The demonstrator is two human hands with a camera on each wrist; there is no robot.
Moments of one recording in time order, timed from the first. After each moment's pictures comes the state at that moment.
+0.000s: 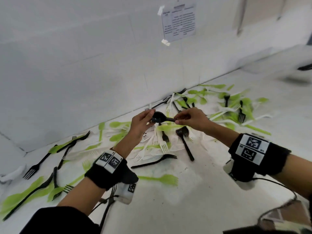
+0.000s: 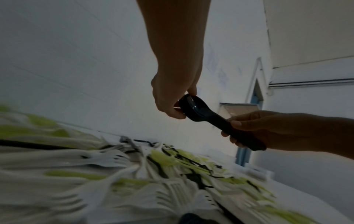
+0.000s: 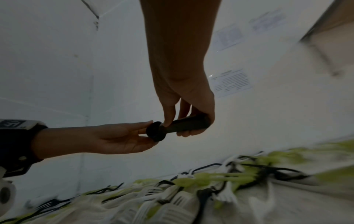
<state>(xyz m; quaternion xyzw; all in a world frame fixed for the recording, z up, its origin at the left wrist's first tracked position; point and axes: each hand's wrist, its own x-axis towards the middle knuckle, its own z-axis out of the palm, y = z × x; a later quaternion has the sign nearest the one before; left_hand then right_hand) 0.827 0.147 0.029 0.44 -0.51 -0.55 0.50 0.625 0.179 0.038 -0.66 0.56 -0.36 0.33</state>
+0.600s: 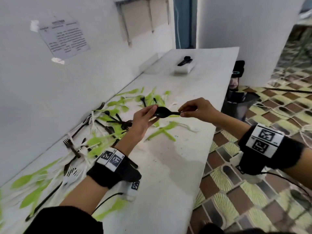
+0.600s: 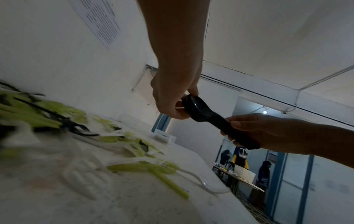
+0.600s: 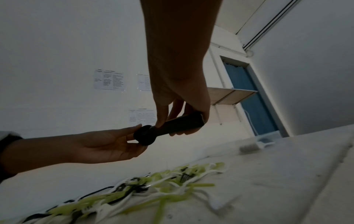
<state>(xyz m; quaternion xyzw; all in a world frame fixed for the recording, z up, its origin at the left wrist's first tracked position) 0.625 0.181 0.026 0.24 -0.59 -0.71 0.29 0.469 0.329 0.045 -0.48 0.74 -0.43 0.19</state>
